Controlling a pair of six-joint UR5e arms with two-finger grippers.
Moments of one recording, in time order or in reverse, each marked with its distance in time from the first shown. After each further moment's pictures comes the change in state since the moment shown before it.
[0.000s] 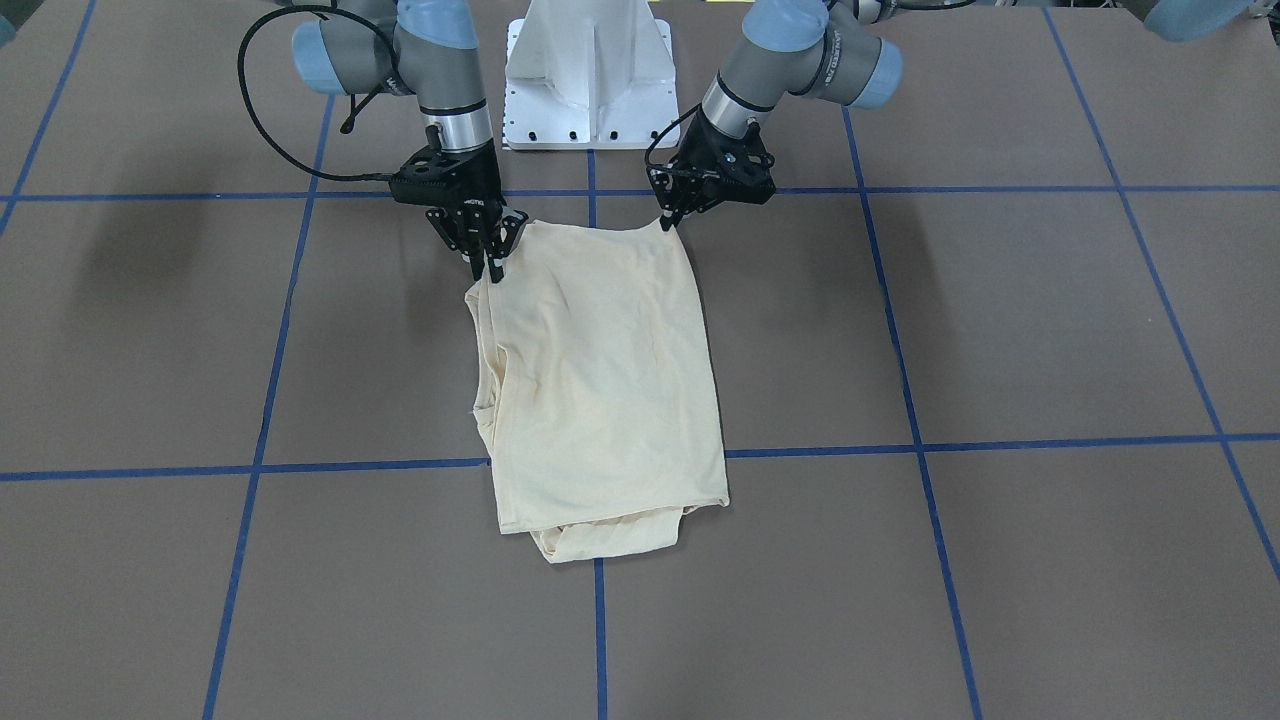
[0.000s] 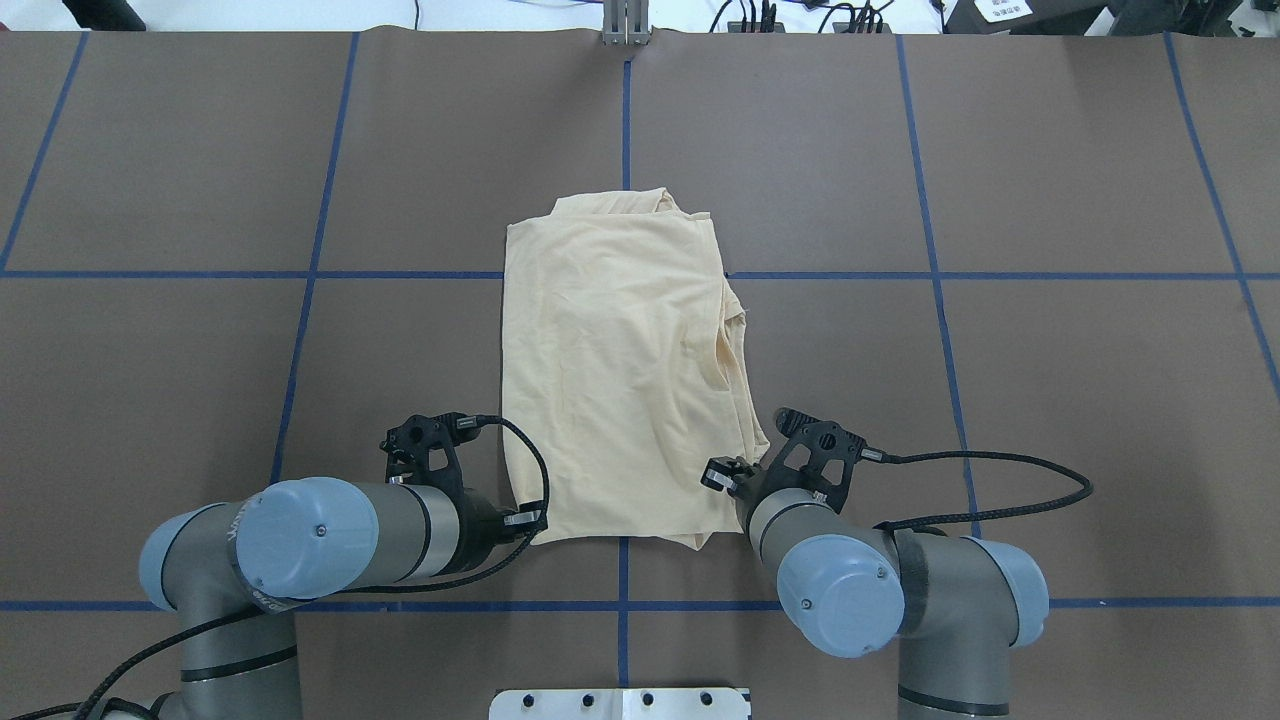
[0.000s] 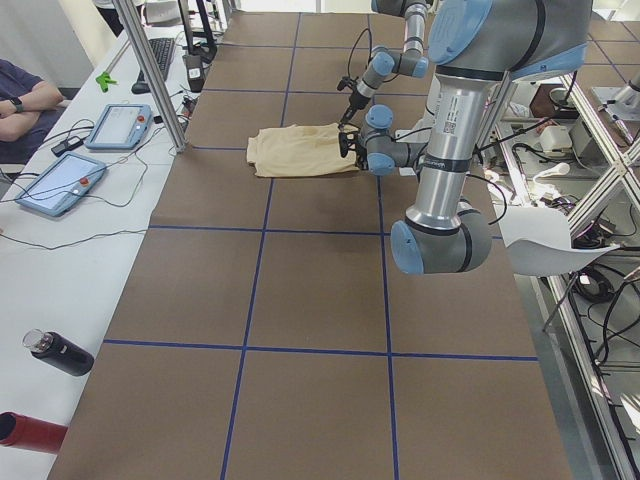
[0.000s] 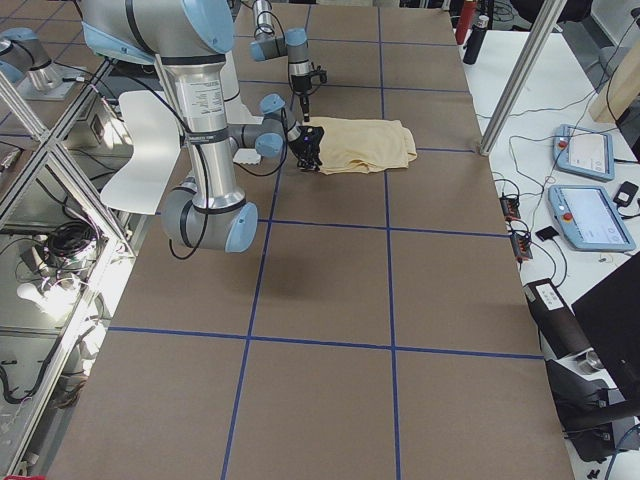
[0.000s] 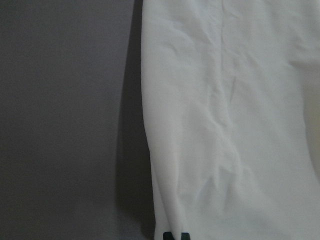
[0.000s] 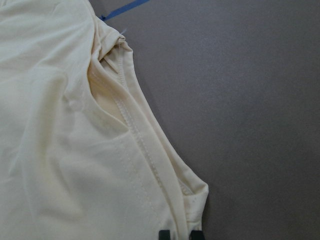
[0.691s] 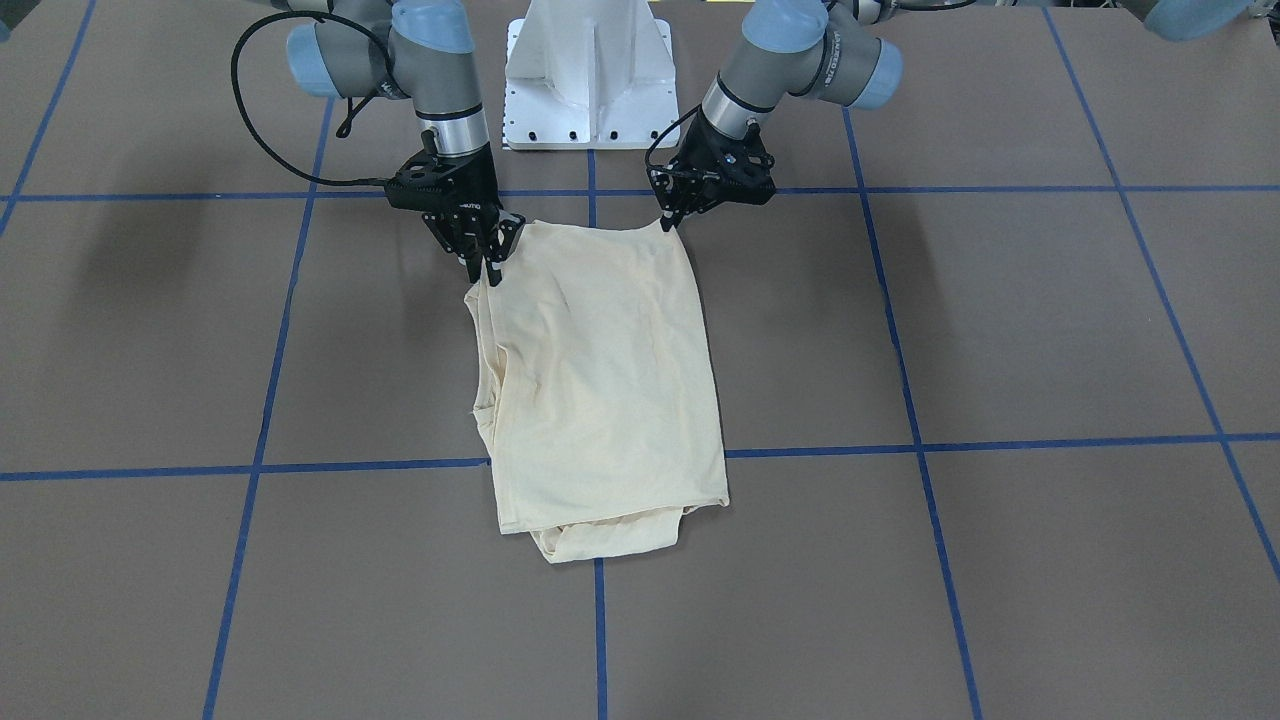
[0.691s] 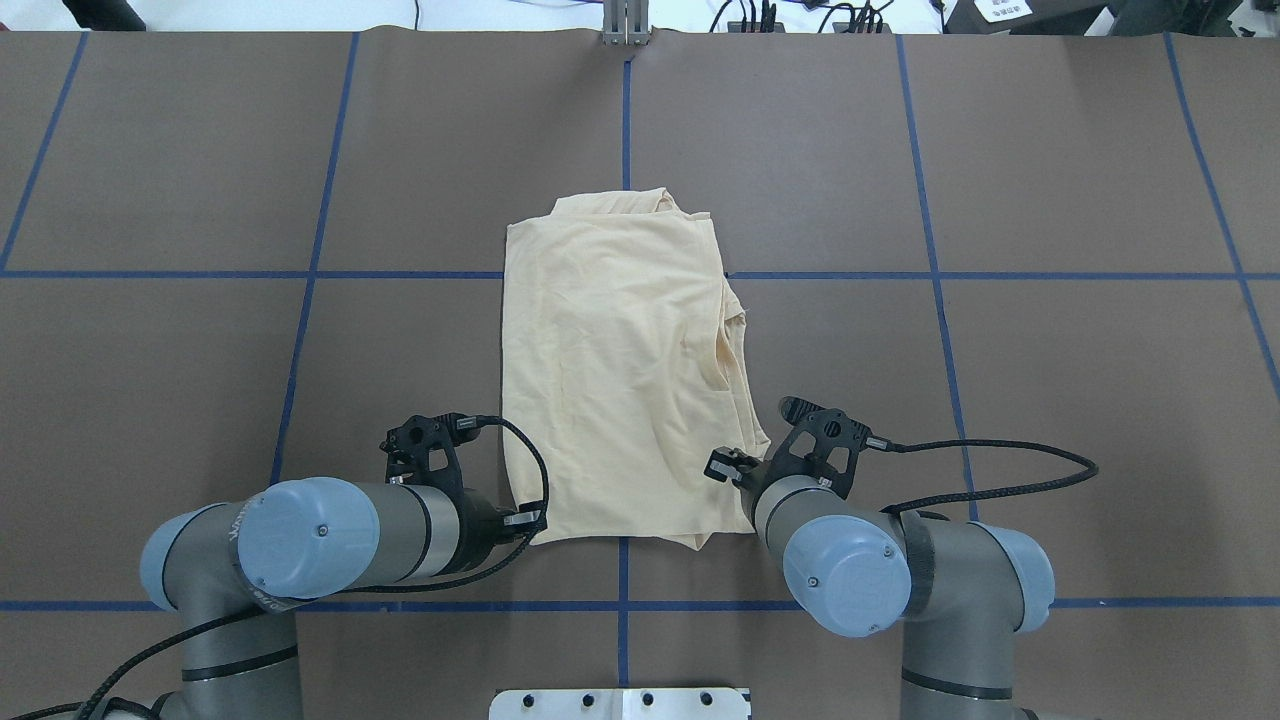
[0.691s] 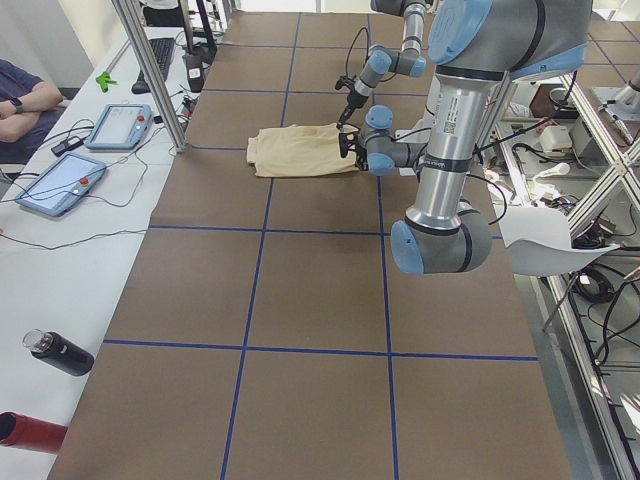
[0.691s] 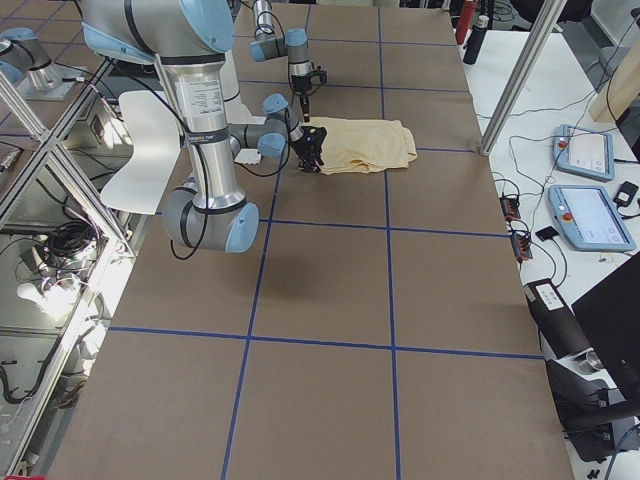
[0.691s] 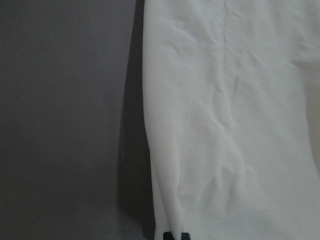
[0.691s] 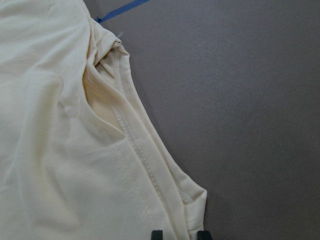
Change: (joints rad) left arm 0.000 0.000 0.004 0.000 0.000 -0.001; right arm 0.021 0.000 0.000 0.002 0.035 -0.007
